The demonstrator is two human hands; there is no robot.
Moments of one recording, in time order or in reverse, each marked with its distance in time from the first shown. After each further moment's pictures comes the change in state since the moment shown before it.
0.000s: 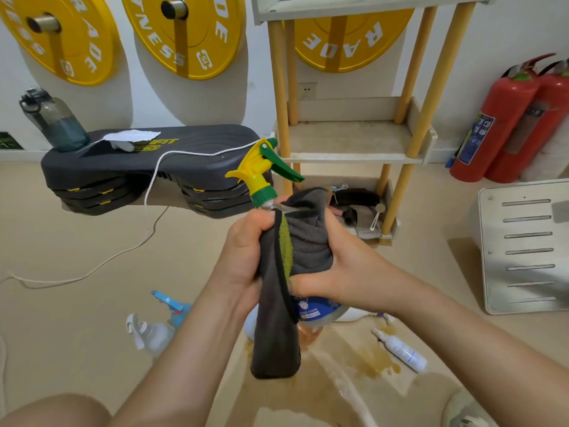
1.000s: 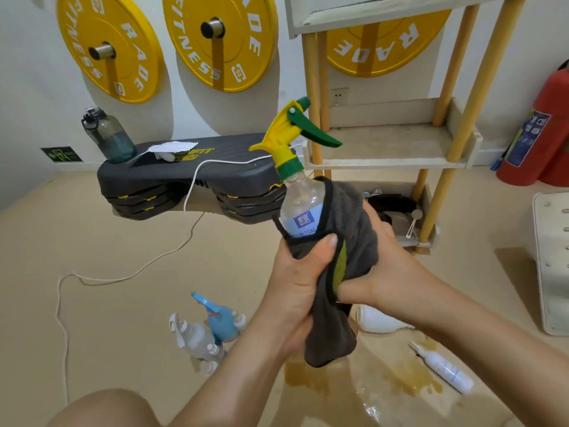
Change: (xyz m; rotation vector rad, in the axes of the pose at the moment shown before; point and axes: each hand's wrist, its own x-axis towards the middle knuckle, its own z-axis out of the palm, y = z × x) left_hand -0.028 -0.016 0.003 0.072 -0.029 0.112; right_hand 0.002 -0.005 0.012 -0.032 0.128 -0.007
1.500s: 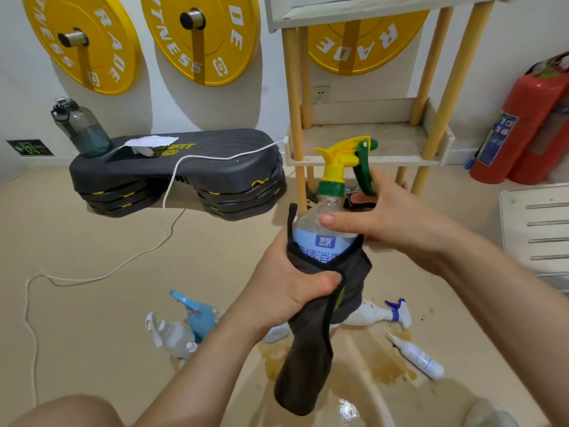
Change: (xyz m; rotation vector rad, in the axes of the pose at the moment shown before) left_hand 0.003 0.001 -0.010 0.683 -0.133 0.047; right_hand 0.016 -0.023 -0.050 0.050 0.074 0.205
